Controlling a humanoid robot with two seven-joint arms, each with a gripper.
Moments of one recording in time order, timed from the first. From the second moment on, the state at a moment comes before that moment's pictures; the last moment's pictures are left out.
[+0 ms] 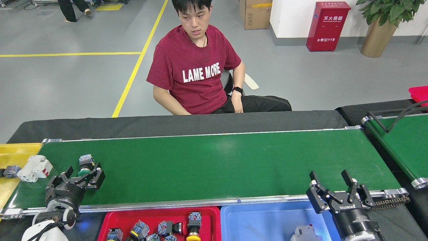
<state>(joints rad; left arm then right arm) -0.34 0.16 0.33 -1.04 -1.54 -0.25 -0.21 0.09 -0.19 0.03 -1.72 1.12 -0.02 -0.01</state>
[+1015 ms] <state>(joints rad) 0.30 0.06 0.31 -1.76 -1.24 -0.78 -0.18 0.11 -0.24 0.03 -1.72 1.12 0.06 0.01</state>
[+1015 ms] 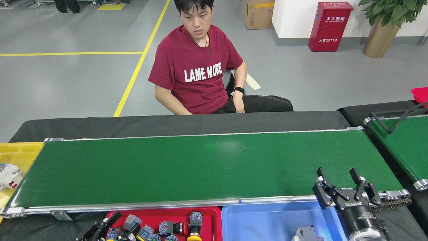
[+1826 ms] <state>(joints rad) 0.29 0.01 0.65 -1.71 -1.39 -0.61 -0.04 0.20 -0.24 0.03 -1.75 1.12 0.05 0.01</state>
